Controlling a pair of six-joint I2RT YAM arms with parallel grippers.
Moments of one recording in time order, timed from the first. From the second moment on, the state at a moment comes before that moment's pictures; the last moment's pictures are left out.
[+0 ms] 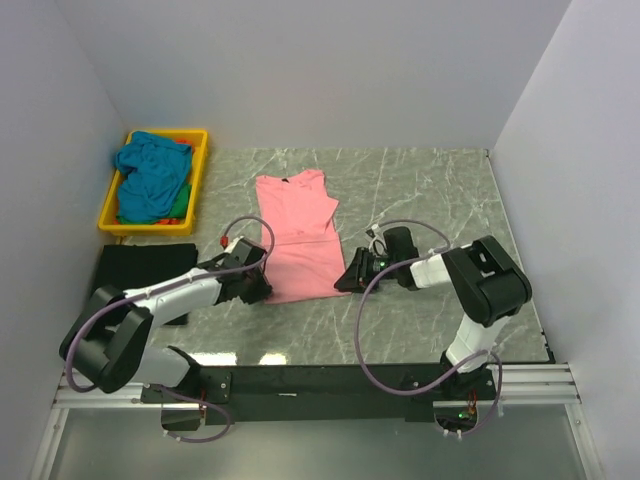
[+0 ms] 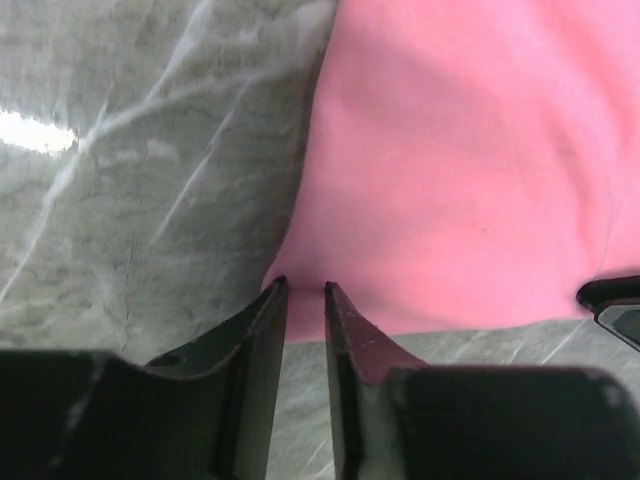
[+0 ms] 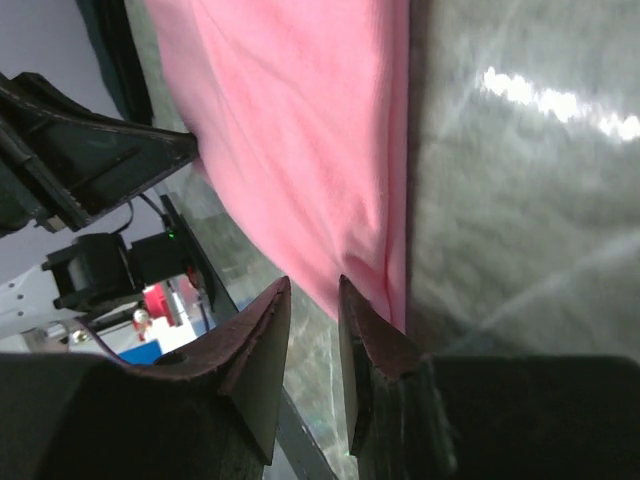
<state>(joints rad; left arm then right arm) -0.58 1.37 0.62 -0.30 -0.09 -1.00 0.38 1.78 0.60 0.39 -0.78 0.80</state>
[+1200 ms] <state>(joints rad) -0.57 1.37 0.61 -0.30 0.04 -0.97 0.29 2.16 1.20 0.21 -0.83 0.76</state>
